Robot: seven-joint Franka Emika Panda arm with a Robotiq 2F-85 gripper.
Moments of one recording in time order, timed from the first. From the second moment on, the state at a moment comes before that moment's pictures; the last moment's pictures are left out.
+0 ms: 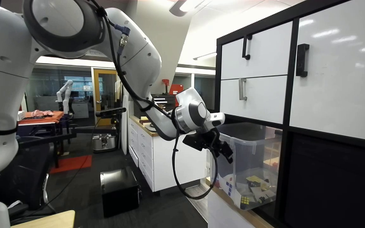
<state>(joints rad) -0.10 0.36 0.16 -2.00 -0.77 2.85 0.77</state>
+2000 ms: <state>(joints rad) 0.03 0.33 0.03 -2.00 -0.32 2.61 0.41</state>
